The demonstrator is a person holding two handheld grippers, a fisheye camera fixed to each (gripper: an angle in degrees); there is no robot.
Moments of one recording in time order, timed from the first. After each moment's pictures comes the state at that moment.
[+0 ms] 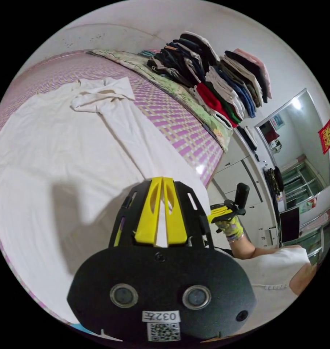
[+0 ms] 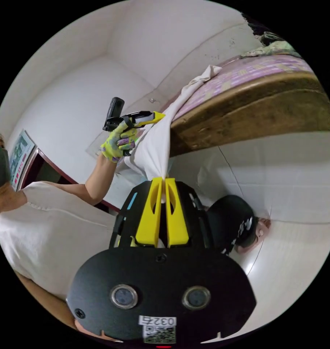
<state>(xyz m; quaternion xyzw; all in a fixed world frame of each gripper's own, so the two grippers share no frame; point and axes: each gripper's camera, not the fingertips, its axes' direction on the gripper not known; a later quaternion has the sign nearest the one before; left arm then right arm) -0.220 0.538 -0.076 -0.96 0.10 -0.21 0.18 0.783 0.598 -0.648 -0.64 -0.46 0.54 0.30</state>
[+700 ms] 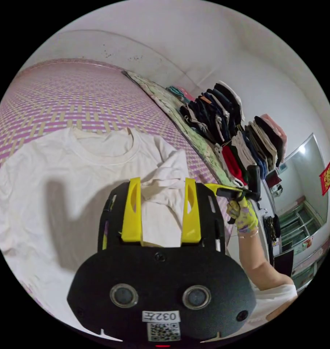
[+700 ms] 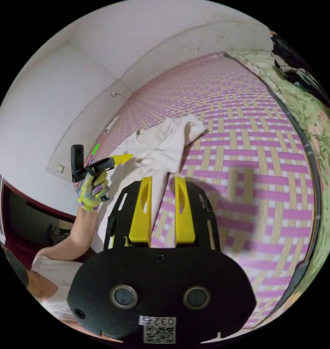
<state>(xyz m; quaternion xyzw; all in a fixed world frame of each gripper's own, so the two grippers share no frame) -0.334 0.657 -0.046 -0.93 -0.02 -0.24 0.29 0.683 0.774 -0.400 -0.75 -0.42 0.42 0.29</state>
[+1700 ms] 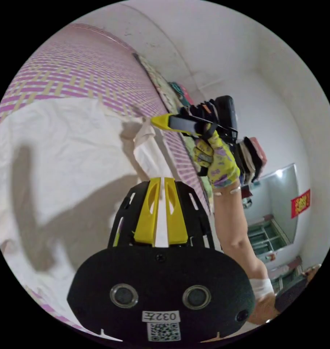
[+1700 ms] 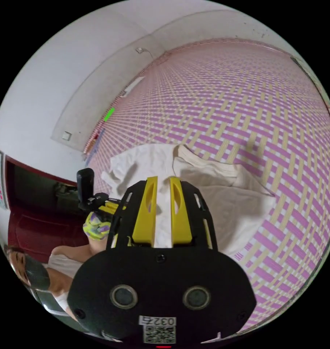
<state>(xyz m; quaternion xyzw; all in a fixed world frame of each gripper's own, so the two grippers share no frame) -0.440 0.681 -0.058 -0.89 -0.08 -0.37 0.24 0.433 0.772 -0.294 -0.72 -0.58 0.33 0.19</state>
